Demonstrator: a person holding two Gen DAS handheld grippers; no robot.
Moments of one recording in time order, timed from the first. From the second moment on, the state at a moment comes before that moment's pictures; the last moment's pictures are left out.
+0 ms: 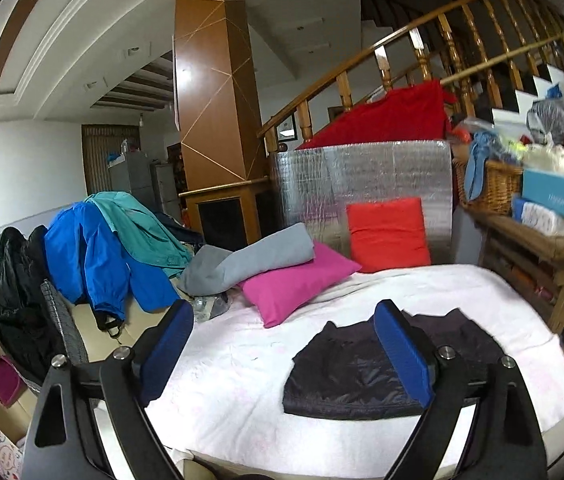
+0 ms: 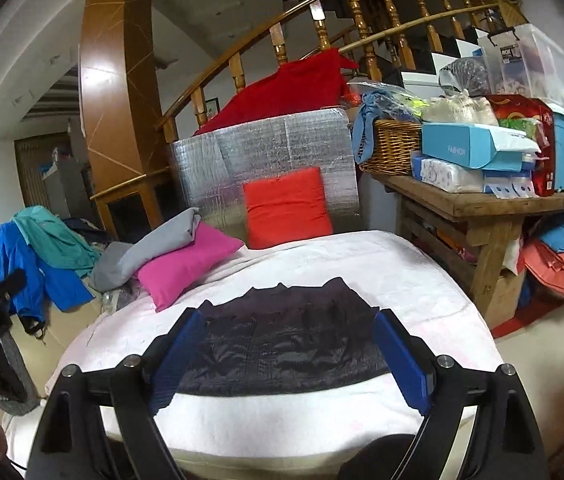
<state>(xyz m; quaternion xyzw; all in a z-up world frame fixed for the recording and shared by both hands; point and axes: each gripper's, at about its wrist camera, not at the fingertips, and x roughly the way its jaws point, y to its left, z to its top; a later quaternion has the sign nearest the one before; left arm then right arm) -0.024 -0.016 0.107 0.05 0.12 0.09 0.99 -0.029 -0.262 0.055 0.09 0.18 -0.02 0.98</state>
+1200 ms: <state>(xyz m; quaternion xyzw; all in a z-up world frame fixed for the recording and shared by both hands) -0.035 -0.017 0.103 0.05 0.12 0.10 0.99 -0.033 -0.246 0.050 0.08 0.19 0.01 0.98</state>
